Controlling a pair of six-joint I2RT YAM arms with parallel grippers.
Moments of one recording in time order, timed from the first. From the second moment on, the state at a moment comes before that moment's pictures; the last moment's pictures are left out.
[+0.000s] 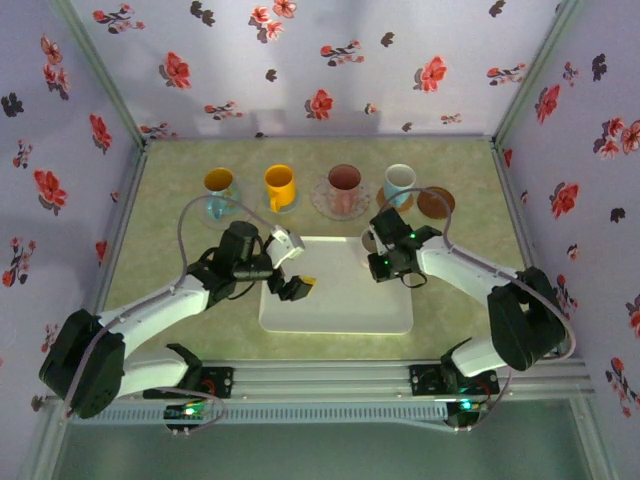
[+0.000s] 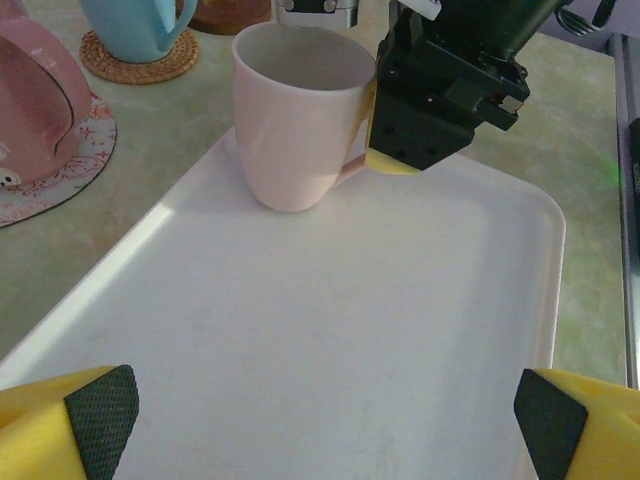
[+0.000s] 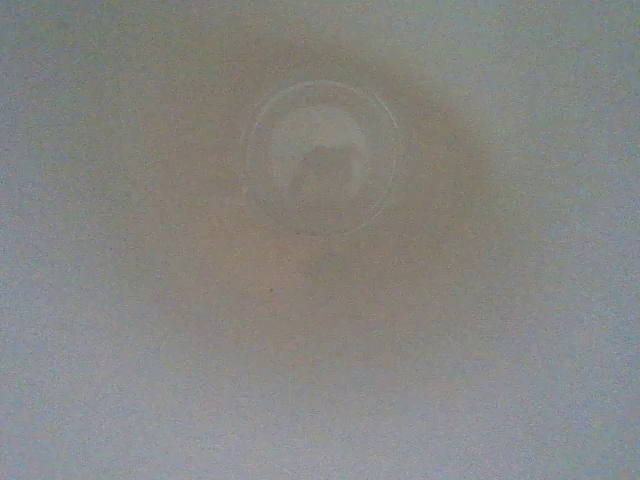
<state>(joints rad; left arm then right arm) -0.66 1.19 0.61 0.01 0.52 0.19 0.57 1.44 0.88 -0.68 -0.02 0.27</state>
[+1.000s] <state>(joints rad) -0.67 1.26 0.90 0.05 0.52 0.20 0.43 1.27 1.17 -0.92 -0.03 0.20</state>
